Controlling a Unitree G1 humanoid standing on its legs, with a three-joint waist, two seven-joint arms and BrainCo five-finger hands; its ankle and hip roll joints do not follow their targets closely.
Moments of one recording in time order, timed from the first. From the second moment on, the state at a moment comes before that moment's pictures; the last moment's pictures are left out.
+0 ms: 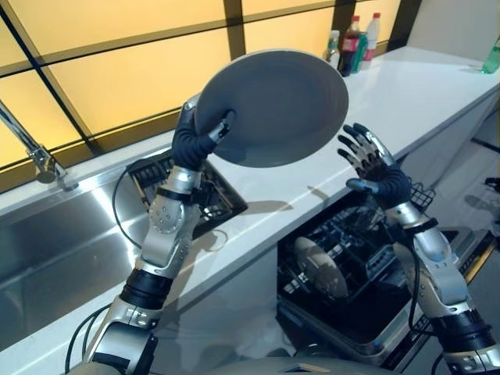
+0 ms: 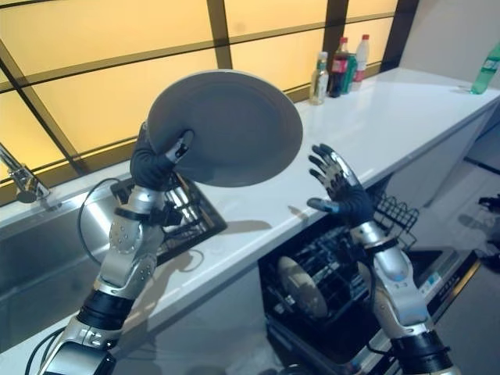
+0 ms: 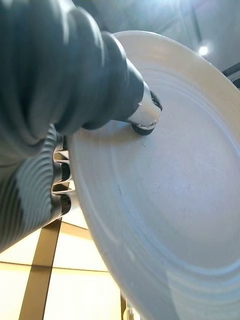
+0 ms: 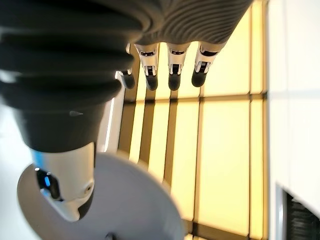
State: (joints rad) left arm -0.39 0.33 -0.26 -0.07 -0.47 -0.38 -0.01; right arm -0.14 -0.55 0.12 -0.19 0.60 -0.20 0.19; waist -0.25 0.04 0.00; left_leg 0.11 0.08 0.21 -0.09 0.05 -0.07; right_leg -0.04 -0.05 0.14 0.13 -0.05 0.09
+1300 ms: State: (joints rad) left arm -0.38 0.27 -0.30 -0.04 -0.49 -0.36 0.00; right arm -0.28 -0.47 0.22 -0.23 0.66 -0.08 0.19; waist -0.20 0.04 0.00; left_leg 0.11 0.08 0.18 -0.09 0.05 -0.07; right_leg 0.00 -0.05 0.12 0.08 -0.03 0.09
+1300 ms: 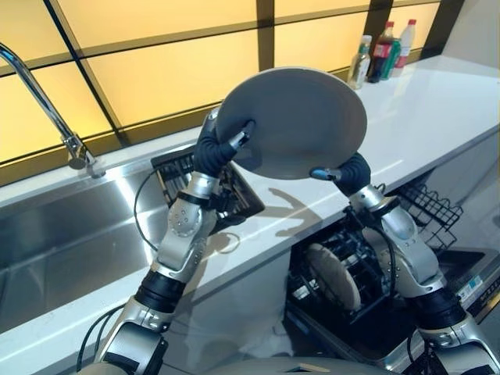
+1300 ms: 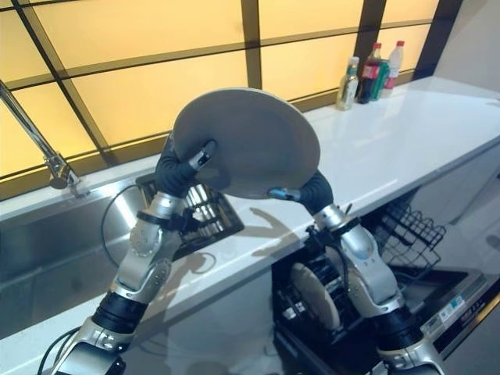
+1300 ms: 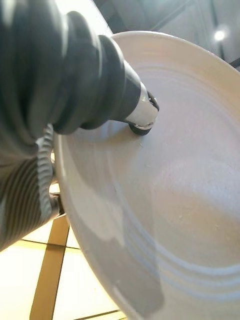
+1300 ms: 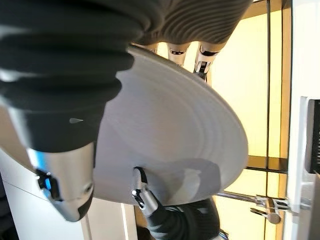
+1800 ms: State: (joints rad) left arm -0.37 0.26 -0.31 -0.03 -0.49 -0.36 0.00; right arm -0.28 -0.48 0.23 -0.23 0.66 -0.07 0.19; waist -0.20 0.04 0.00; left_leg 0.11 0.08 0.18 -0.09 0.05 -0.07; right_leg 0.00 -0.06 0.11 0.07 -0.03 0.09
